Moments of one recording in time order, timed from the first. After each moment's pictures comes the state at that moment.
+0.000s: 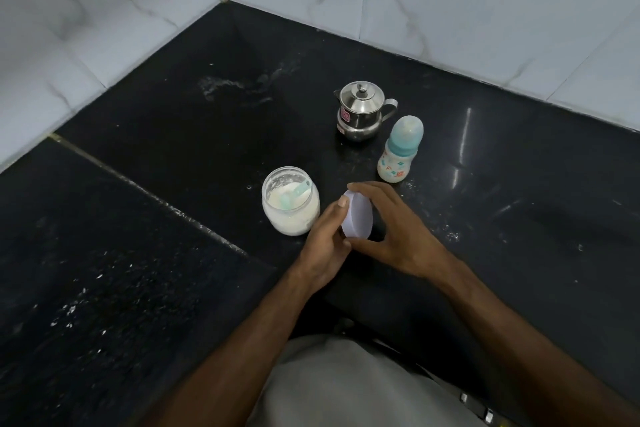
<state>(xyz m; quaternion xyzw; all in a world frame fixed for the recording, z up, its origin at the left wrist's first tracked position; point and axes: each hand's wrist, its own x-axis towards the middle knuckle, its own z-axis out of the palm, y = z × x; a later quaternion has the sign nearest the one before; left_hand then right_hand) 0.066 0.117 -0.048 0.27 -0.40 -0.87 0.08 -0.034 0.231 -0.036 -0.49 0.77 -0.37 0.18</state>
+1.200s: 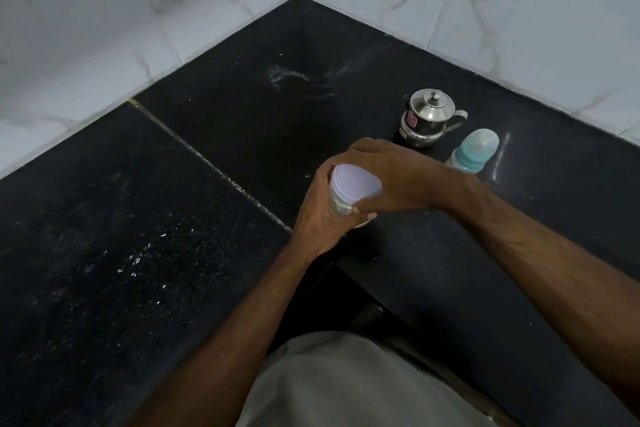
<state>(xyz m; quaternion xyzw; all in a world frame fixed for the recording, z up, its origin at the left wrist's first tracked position) 0.119 0.037 -0.042 0.29 -0.78 -0.51 0.22 -0.032 0.109 0.043 -0.67 0.71 -0.08 0.20</state>
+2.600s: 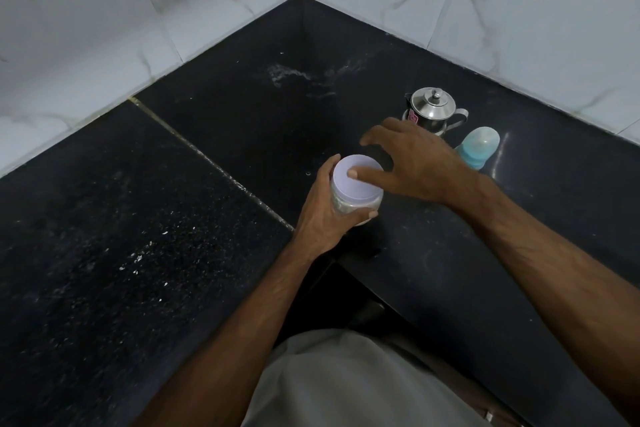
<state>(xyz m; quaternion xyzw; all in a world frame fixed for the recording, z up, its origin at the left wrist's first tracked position) 0.121 0.046 -0.029 0.32 -0.76 -0.54 0.18 -0.033 0.116 0.054 -0.61 0.78 -0.11 0.08</state>
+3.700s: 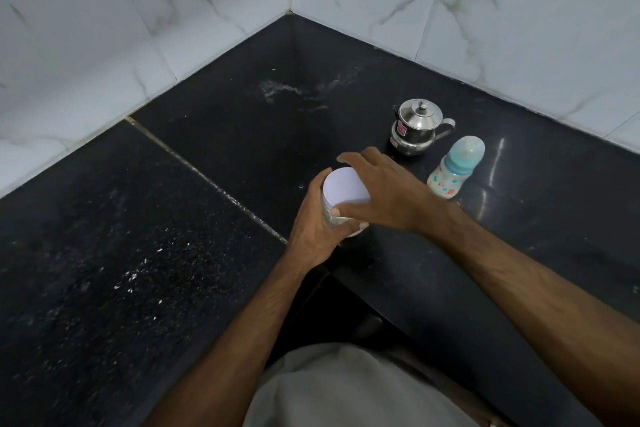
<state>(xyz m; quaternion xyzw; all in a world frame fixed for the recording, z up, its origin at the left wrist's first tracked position) 0.122 0.048 -0.026 0.31 -0.76 -0.55 0.18 -0.018 0.122 0.031 -0.60 0.78 -0.13 0.15</state>
